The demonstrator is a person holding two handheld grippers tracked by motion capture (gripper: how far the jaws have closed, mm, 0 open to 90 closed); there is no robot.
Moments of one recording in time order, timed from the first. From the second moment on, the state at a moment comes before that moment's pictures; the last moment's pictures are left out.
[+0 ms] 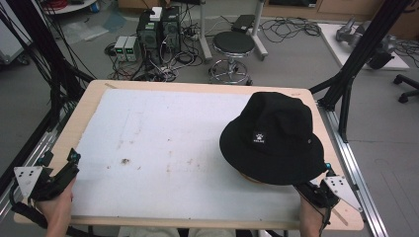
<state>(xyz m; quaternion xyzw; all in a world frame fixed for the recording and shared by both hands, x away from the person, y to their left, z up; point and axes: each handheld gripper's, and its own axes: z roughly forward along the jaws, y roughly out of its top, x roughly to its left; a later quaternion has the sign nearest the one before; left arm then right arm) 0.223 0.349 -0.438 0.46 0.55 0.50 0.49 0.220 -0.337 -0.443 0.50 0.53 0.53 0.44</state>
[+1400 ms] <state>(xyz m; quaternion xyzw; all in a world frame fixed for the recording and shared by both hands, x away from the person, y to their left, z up) 0.220 0.354 -0.446 0.45 0.55 0.50 0.49 0.223 -0.338 -0.445 0.50 0.53 0.53 0.43</state>
